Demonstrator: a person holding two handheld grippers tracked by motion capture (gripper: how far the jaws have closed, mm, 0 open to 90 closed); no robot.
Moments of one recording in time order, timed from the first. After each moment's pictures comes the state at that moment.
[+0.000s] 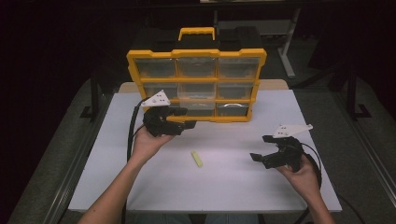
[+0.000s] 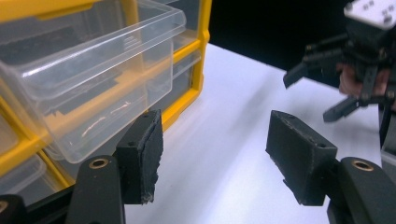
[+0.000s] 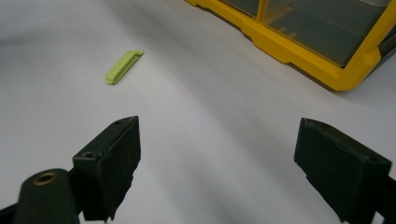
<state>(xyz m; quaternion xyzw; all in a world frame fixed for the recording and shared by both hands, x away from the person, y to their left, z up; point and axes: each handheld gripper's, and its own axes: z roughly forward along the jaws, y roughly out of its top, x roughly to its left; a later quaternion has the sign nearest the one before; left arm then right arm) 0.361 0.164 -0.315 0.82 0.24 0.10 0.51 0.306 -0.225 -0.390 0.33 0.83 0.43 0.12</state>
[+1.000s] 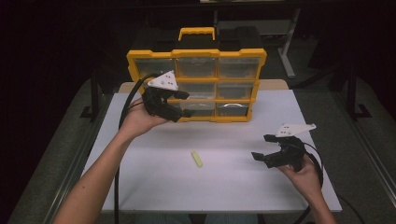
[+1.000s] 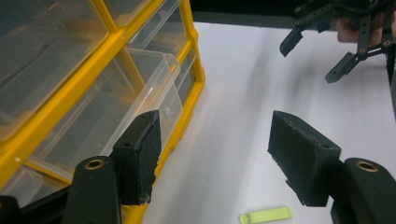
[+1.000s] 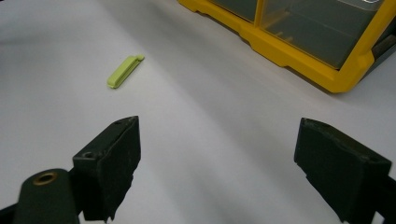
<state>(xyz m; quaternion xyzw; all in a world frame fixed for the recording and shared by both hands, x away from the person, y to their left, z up) 0.386 0.151 -0.253 0.89 0.11 0.13 0.42 0.305 -0.230 -0.389 0.33 0.83 0.44 0.11</state>
